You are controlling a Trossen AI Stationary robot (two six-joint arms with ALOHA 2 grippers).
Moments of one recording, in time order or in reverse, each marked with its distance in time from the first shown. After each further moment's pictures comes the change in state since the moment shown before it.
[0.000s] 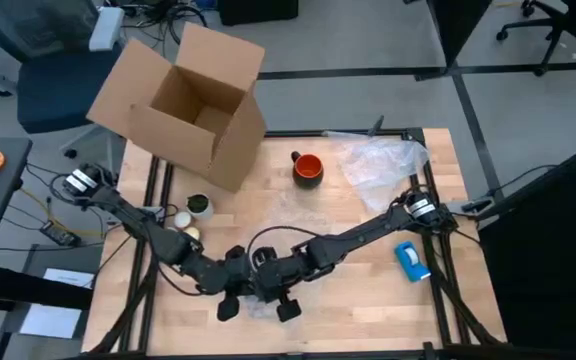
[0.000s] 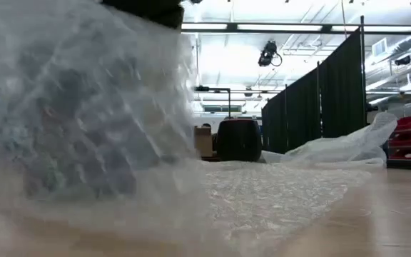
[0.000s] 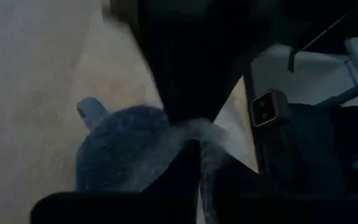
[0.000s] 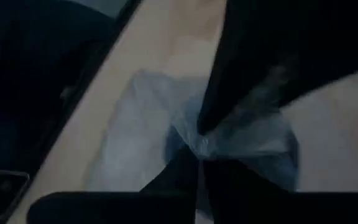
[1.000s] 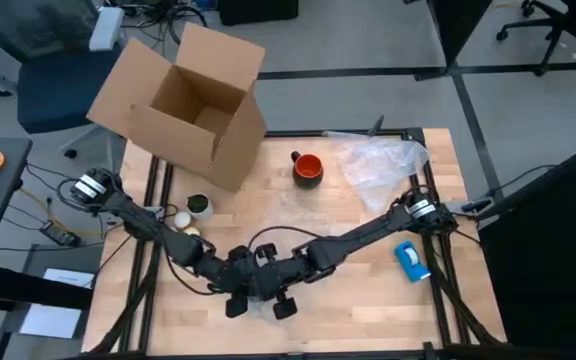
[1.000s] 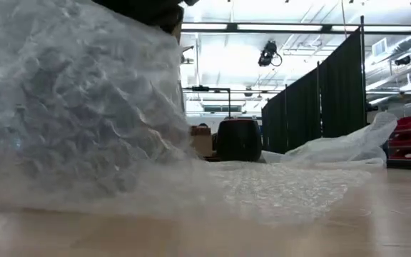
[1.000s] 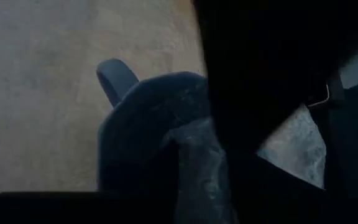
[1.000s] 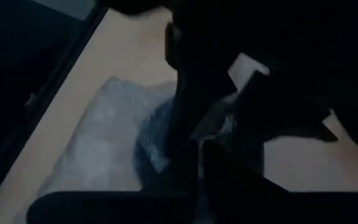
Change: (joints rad) left arm 0.059 0.088 0.000 -0.019 0.062 -0.023; right arm 0.003 0.001 -0.048 0.100 0.086 0.001
